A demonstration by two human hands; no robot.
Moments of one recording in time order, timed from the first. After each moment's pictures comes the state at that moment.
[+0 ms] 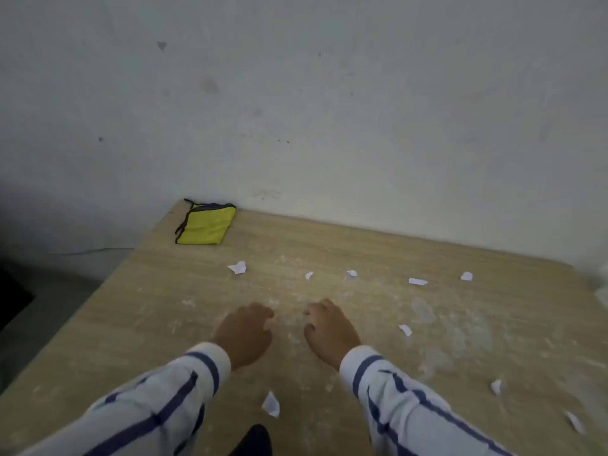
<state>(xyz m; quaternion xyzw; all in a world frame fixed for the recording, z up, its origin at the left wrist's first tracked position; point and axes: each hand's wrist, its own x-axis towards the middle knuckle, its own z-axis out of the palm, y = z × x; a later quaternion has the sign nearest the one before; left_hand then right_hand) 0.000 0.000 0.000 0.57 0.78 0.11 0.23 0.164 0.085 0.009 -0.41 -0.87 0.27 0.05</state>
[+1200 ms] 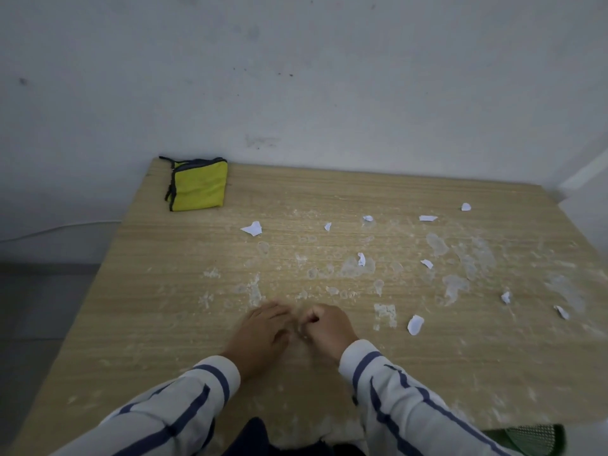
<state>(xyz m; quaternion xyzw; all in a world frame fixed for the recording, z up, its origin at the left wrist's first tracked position) -0.068 -0.060 -0.076 0.71 0.64 0.13 0.27 0.085 -0.006 -0.034 -0.59 -0.68 0.44 0.03</state>
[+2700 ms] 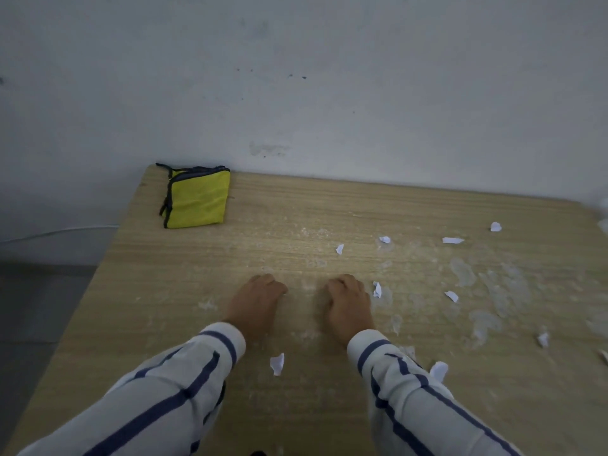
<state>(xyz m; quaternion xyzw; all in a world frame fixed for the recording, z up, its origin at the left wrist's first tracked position) -0.106 0.048 -0.060 0.69 0.69 0.12 0.20 0.074 0.094 -0.048 -0.59 -0.79 0.18 0.02</state>
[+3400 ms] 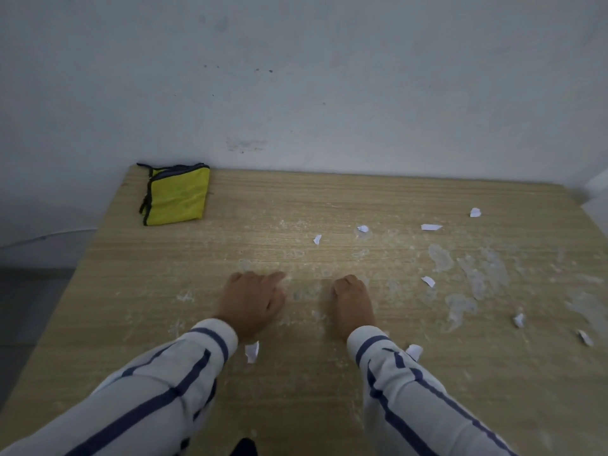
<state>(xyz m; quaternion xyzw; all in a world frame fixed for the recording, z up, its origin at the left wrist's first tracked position) -0.070 0.041 -0.043 0.72 0.67 0.14 0.09 0.124 0.099 -0.050 -0.62 -0.75 0.23 0.03</state>
